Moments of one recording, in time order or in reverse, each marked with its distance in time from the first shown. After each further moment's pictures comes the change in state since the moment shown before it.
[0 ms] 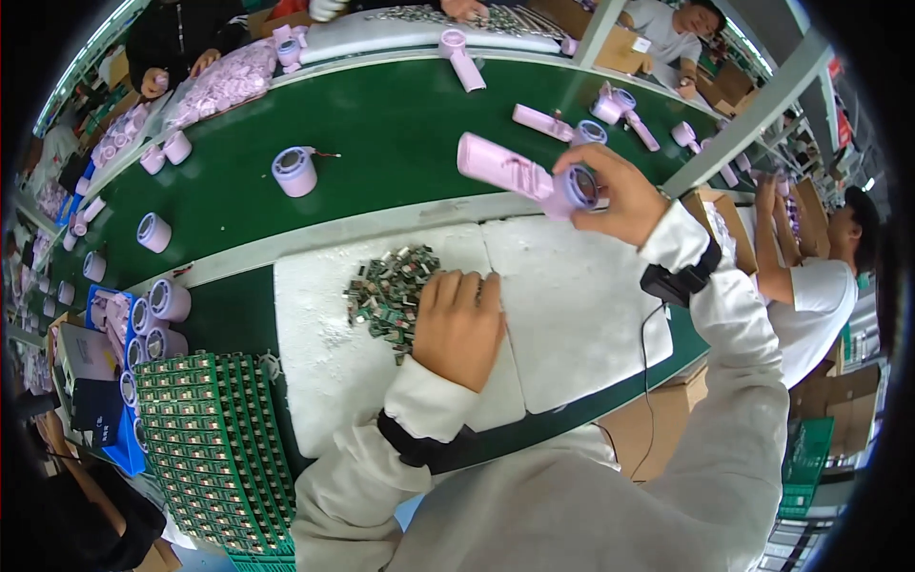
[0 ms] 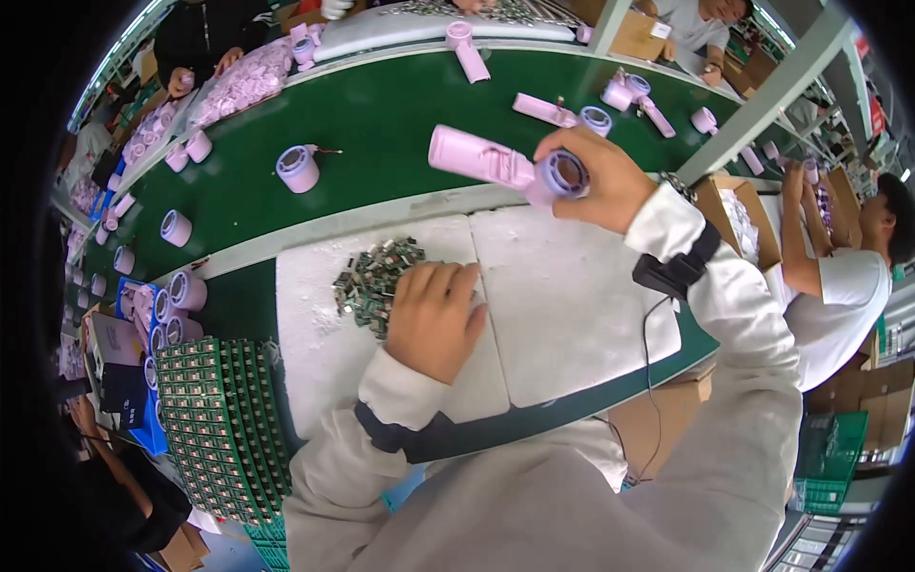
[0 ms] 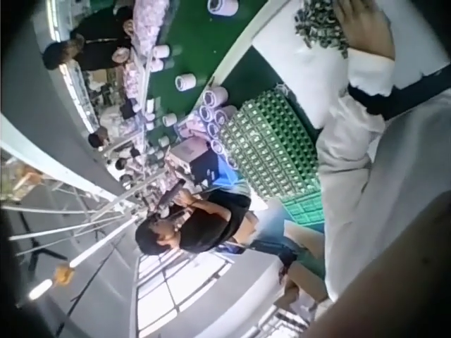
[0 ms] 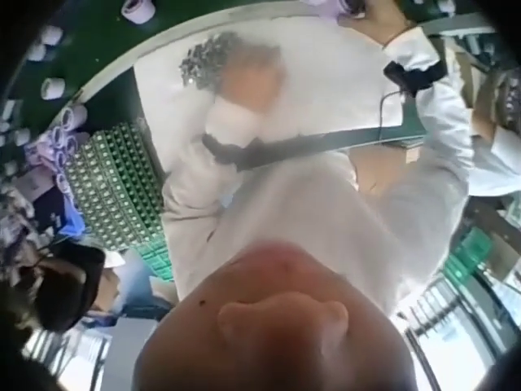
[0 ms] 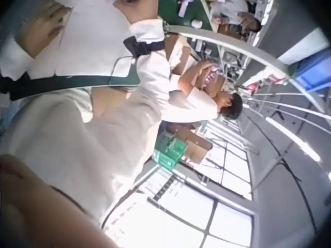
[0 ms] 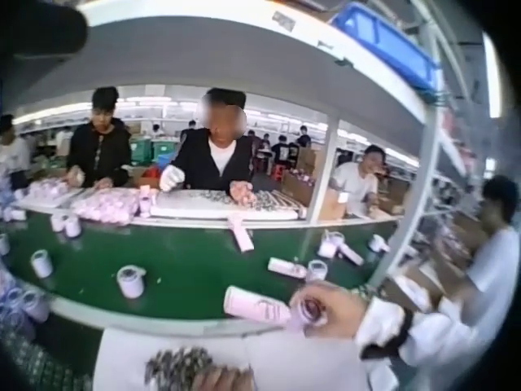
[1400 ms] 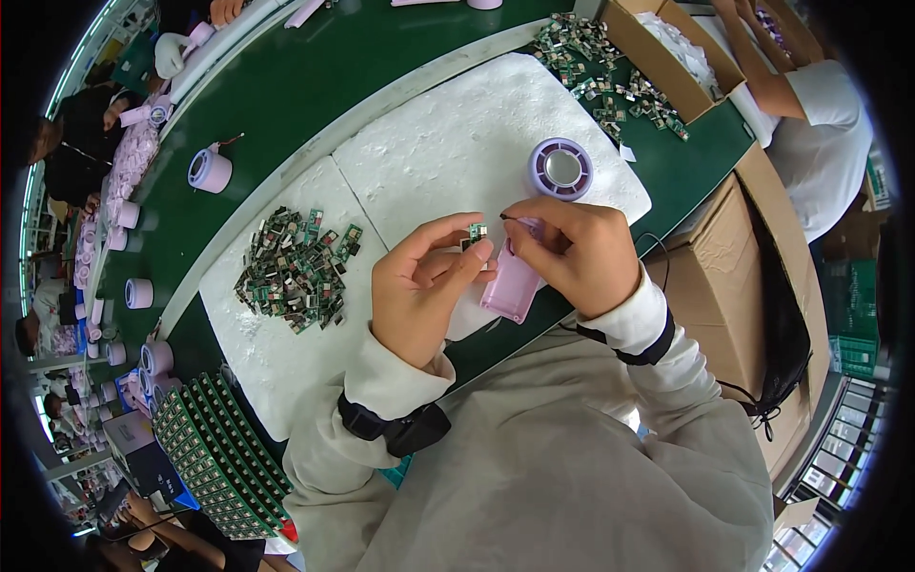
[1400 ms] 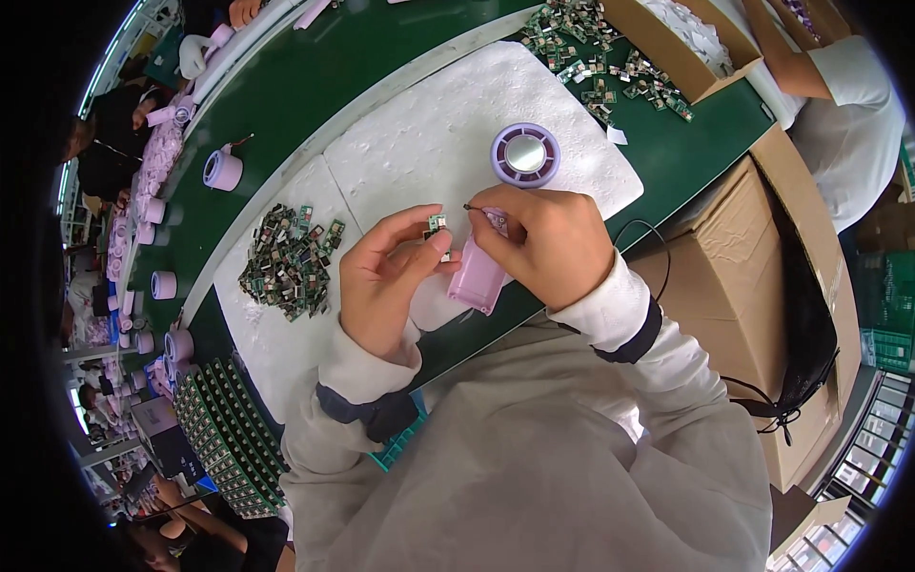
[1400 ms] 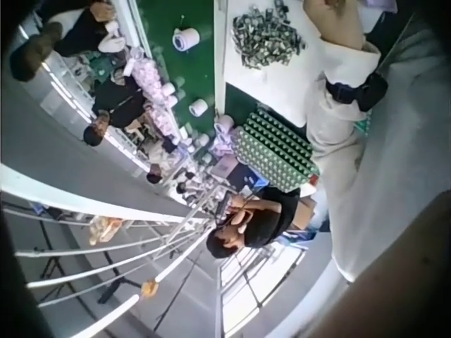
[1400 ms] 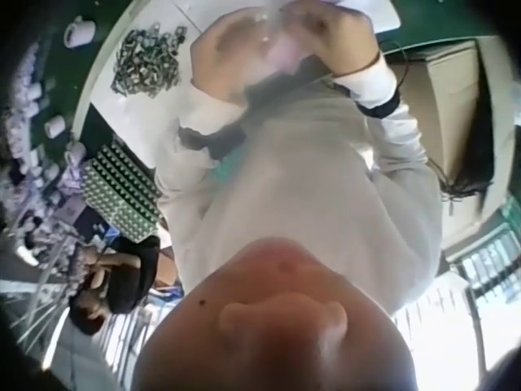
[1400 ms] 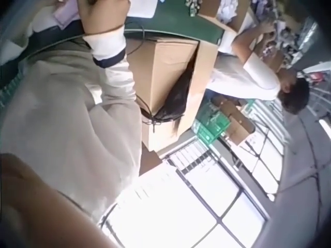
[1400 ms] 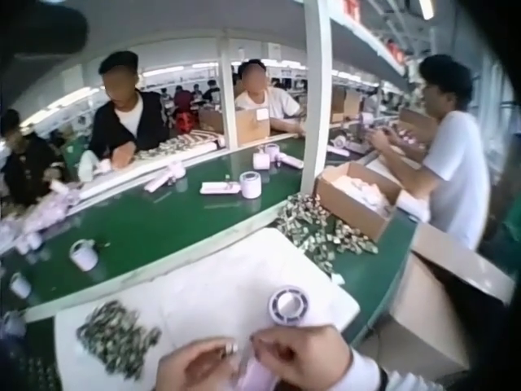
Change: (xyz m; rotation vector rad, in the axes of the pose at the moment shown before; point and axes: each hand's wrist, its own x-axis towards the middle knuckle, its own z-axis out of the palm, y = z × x) left_hand -0.003 0.072 0.027 -1.277 -0.392 -0.662; right_hand -0.184 -0.036 0.094 0.072 0.492 0.360
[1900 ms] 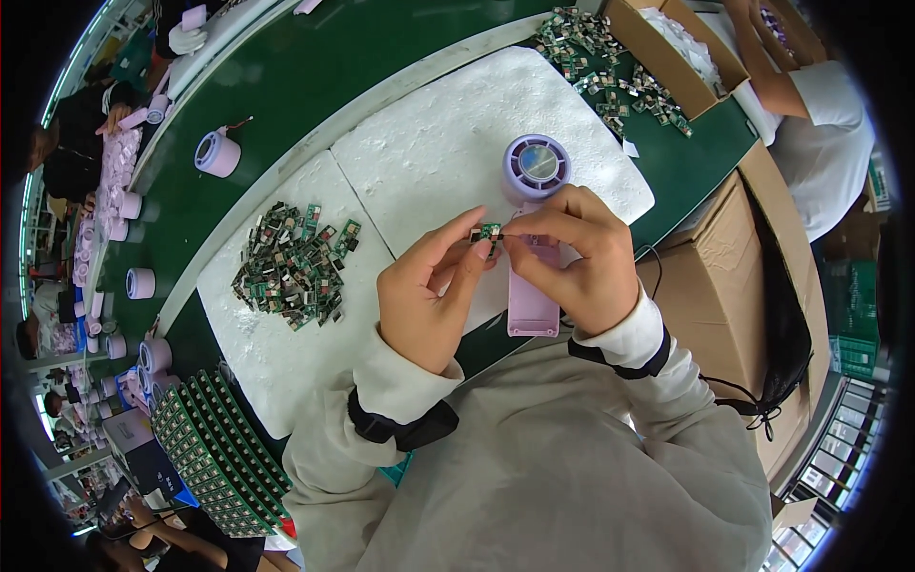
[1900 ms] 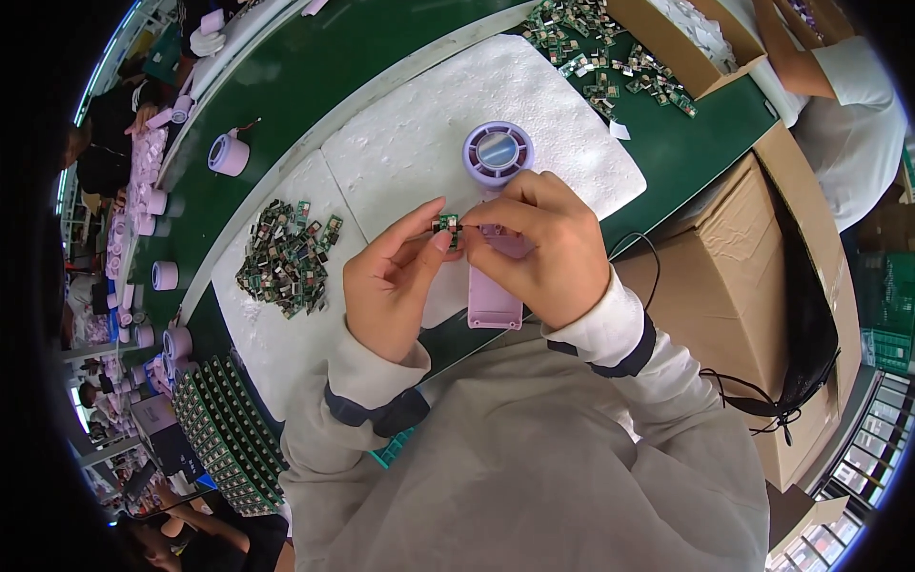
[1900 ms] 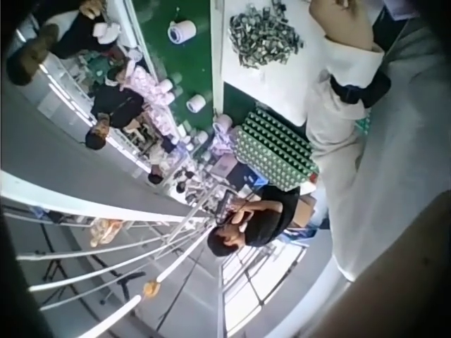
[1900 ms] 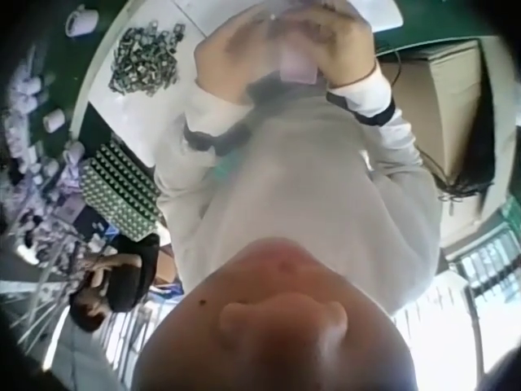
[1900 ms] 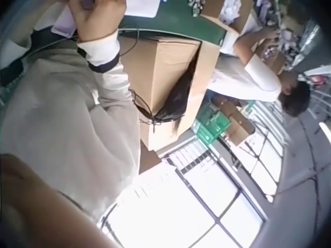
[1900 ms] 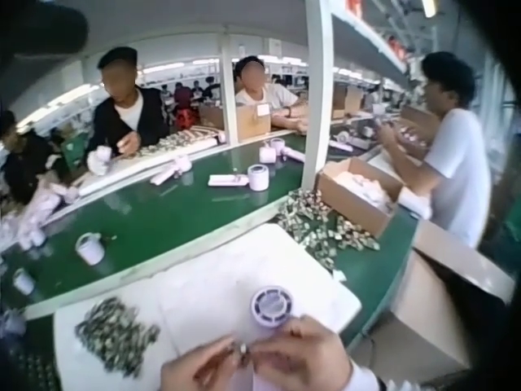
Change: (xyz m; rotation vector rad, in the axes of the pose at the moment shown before) left_hand -0.005 -0.010 0.010 0.227 0.022 0.171; right_hand -0.010 -0.003 0.003 0.115 0.123 -0.076
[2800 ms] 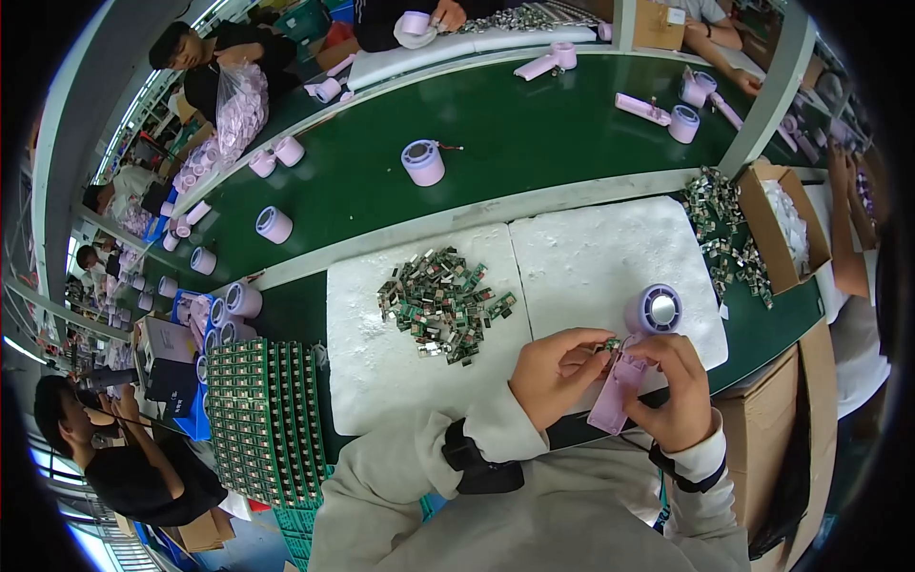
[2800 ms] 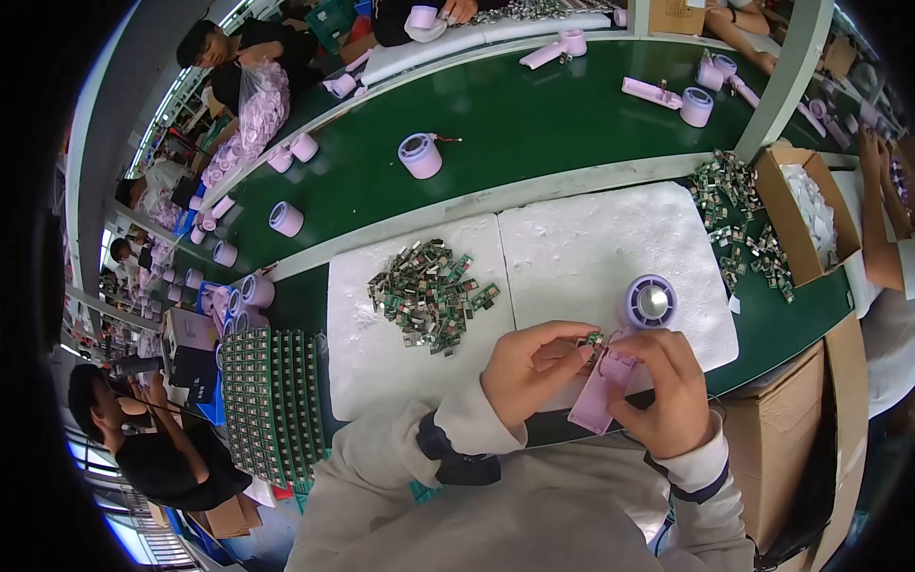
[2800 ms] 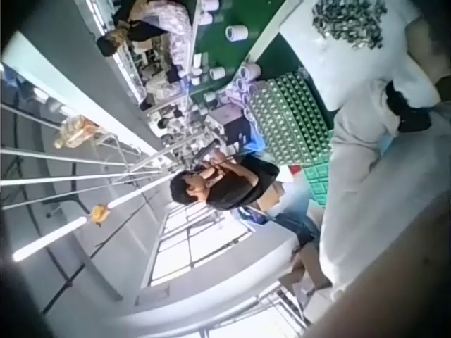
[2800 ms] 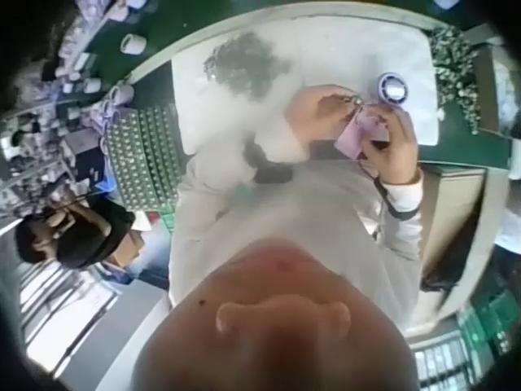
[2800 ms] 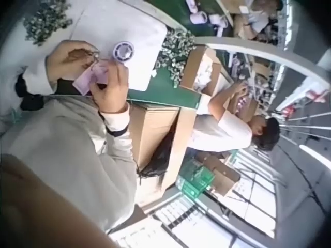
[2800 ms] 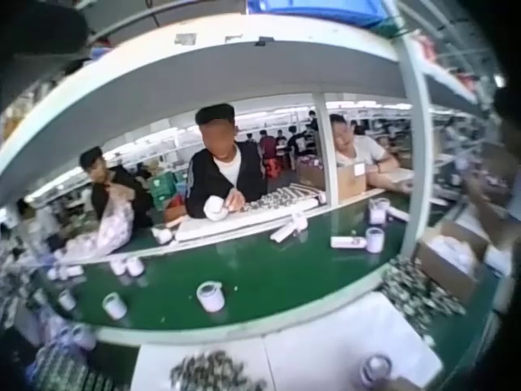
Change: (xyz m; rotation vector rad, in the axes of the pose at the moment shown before) left_hand -0.004 -0.013 -0.006 -0.291 -0.017 -0.090; right_hand 0.011 -0.016 -0.013 -0.109 -0.186 -0.142
